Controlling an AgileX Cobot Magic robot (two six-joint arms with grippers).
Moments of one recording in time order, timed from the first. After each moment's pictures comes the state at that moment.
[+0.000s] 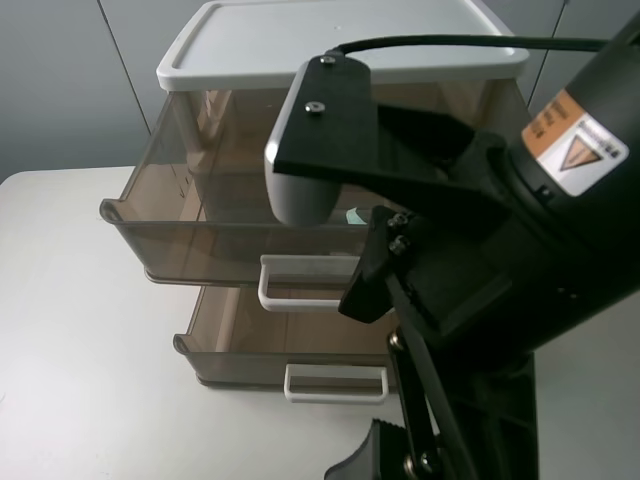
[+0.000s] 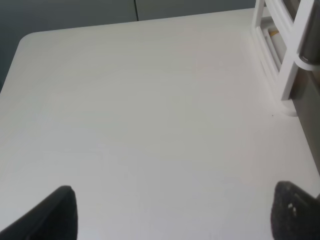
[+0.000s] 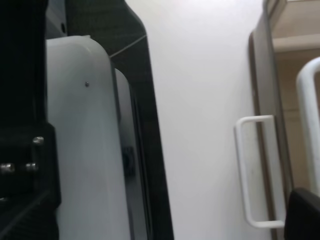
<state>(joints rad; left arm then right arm) -0.01 0.00 -0.51 -0.01 1.08 0.06 1.08 1.23 -0.96 0.31 0.98 -0.46</state>
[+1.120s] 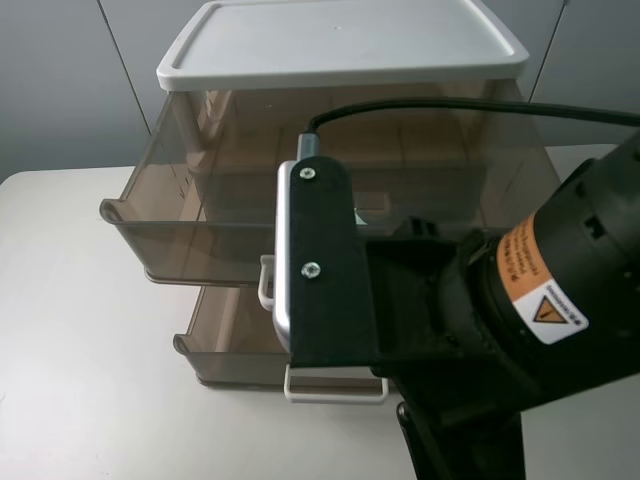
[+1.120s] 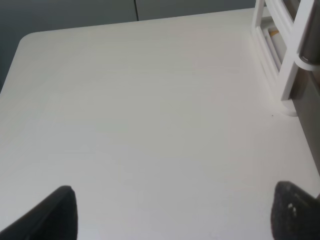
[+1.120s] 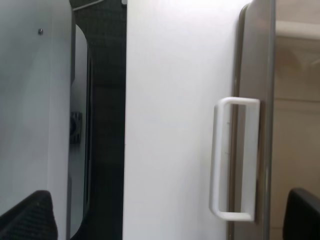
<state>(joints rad) -0.01 0.00 -0.51 -0.01 1.08 0.06 1.20 1.25 -0.83 0.09 0.84 -0.45</state>
